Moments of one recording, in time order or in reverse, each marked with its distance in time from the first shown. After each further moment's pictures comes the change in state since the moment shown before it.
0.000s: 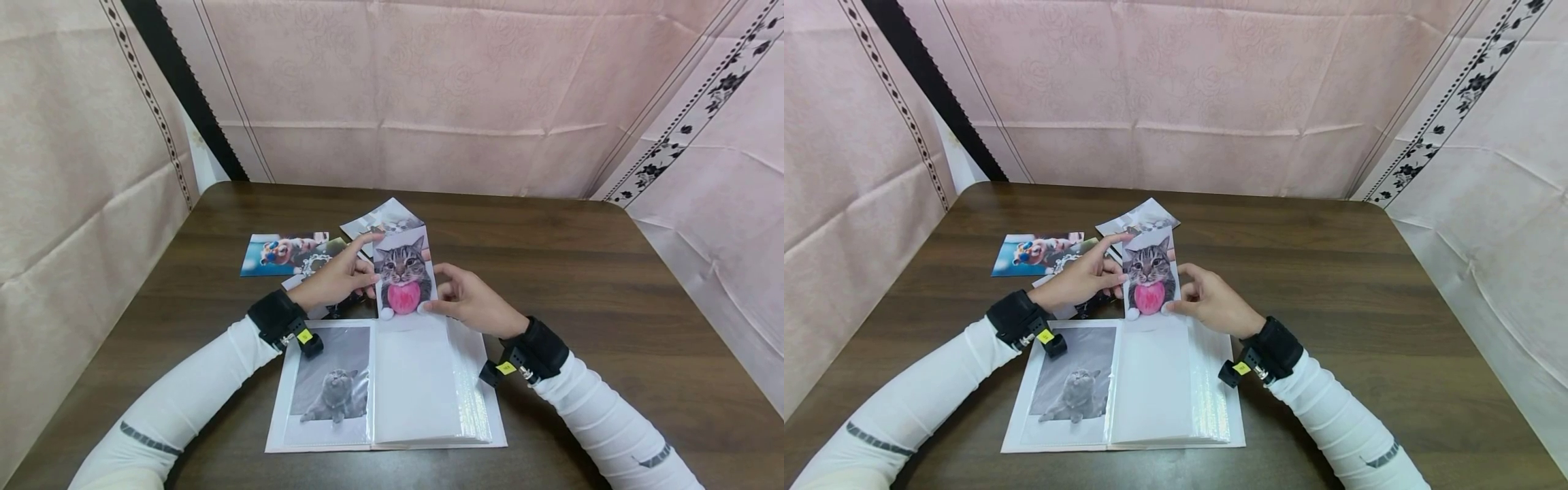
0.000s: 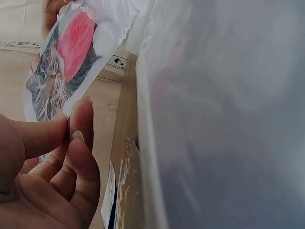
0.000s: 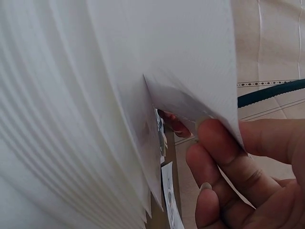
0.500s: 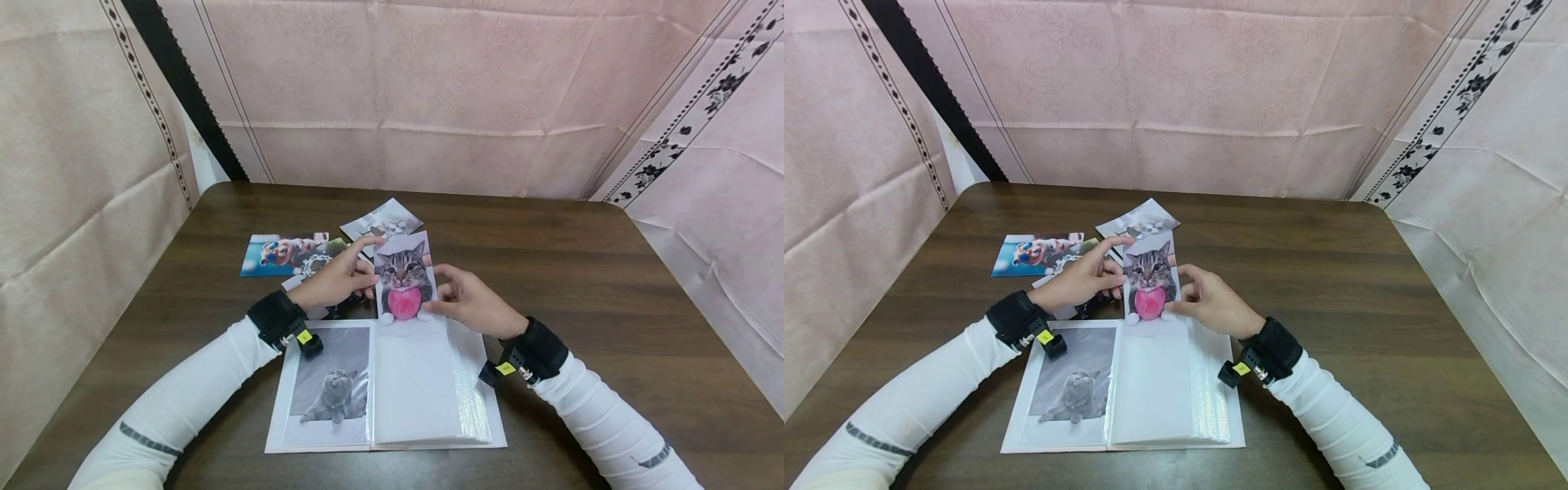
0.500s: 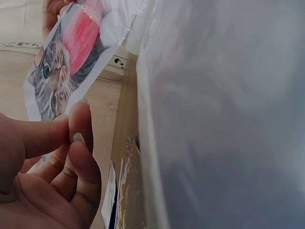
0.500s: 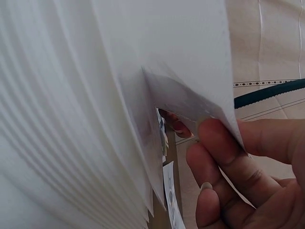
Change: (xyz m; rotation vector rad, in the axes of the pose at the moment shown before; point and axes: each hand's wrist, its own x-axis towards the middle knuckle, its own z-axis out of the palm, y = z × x) left_hand -0.002 0.002 0.000 0.004 -0.006 -0.010; right_hand 0.000 -0.002 0.000 0.007 -0.008 0.003
